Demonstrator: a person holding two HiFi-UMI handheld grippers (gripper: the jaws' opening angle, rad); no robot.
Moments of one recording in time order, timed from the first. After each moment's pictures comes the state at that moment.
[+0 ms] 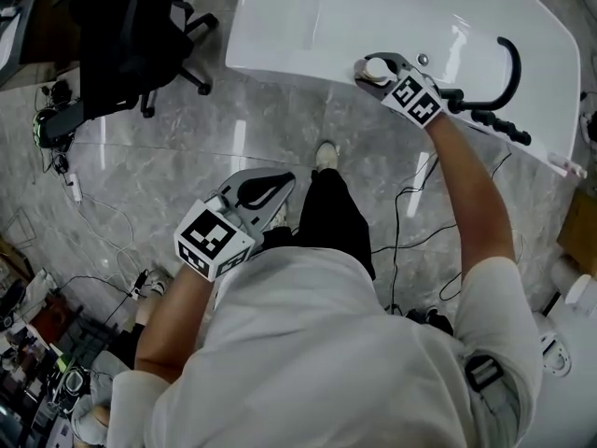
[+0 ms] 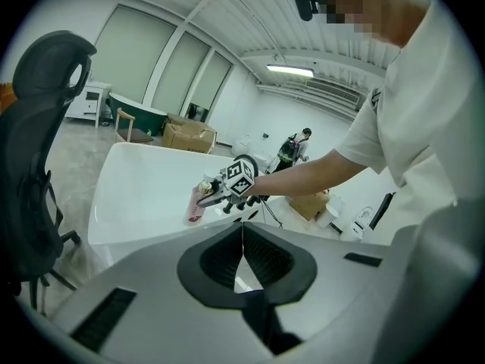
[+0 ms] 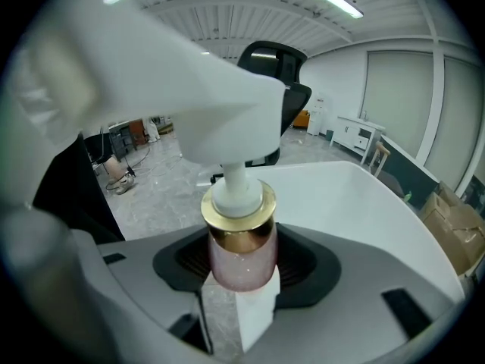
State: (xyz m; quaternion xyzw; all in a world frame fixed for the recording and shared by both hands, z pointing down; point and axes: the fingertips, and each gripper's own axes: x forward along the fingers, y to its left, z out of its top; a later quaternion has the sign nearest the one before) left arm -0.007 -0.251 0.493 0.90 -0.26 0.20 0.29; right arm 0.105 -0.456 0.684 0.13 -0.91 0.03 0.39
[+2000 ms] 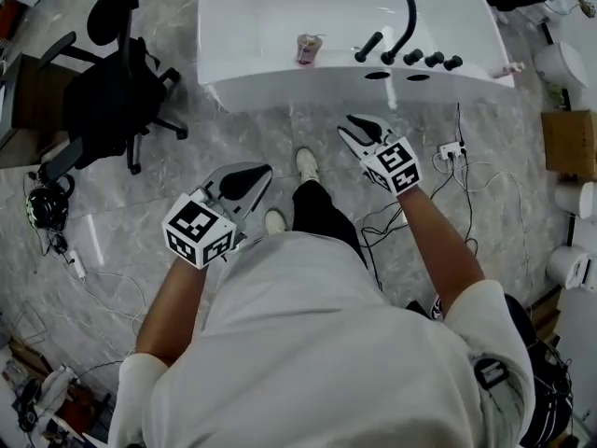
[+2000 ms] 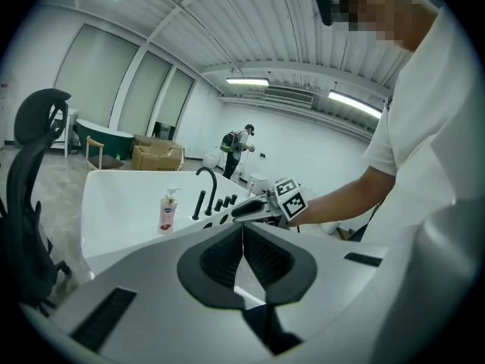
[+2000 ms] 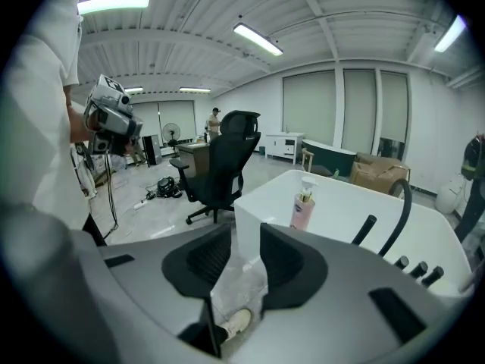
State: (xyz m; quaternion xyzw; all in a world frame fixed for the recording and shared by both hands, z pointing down) left arm -0.035 -0.118 0.424 0.95 -0.18 0.17 0.20; right arm 0.130 -0.183 0.541 0.40 -0.87 0.12 0.26
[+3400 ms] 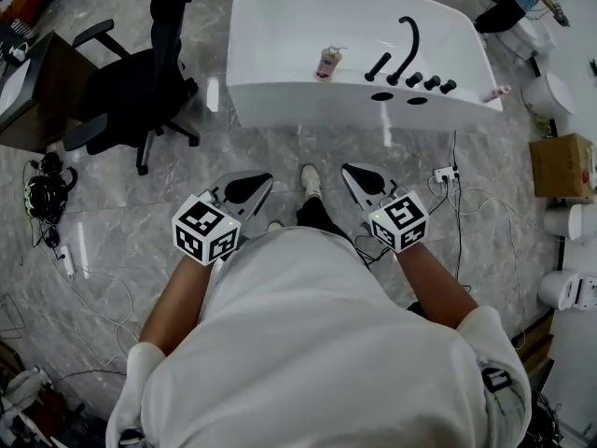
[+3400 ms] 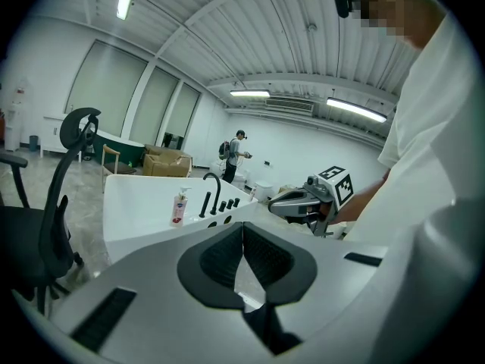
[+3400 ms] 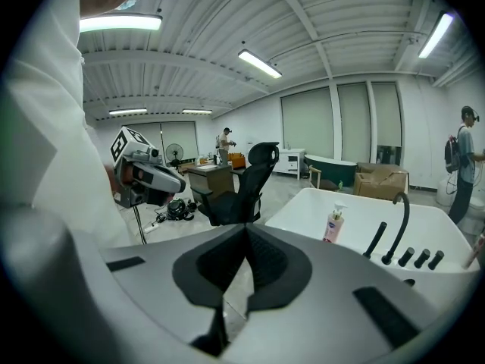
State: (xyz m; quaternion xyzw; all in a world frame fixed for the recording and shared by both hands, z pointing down) left arm -0.124 -0.034 0.410 0.95 -0.22 0.14 0.19; right arm 0.018 -0.033 0.433 0.42 -0.88 0.12 0.19
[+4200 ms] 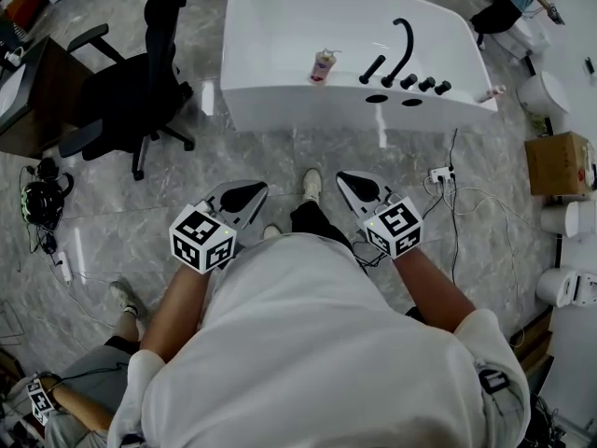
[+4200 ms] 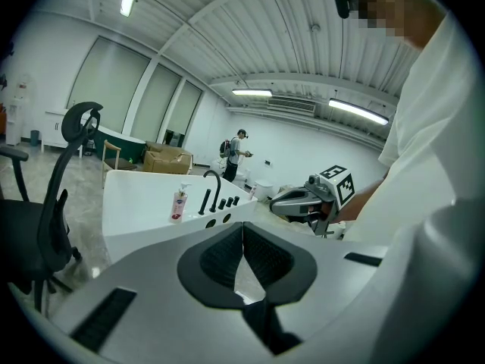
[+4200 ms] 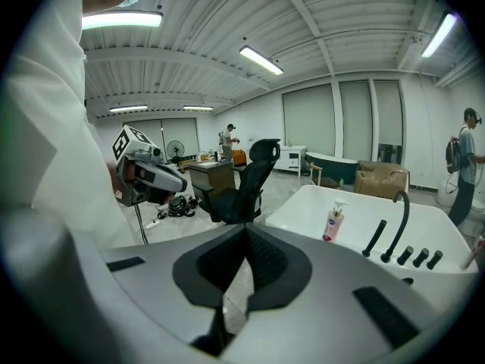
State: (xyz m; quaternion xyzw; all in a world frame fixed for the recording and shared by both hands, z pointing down) left arm -0.126 -0.030 0.419 0.94 -0.22 0.14 0.20; right arm 0.017 -0.027 0.439 0.41 -0.88 0.12 0.20
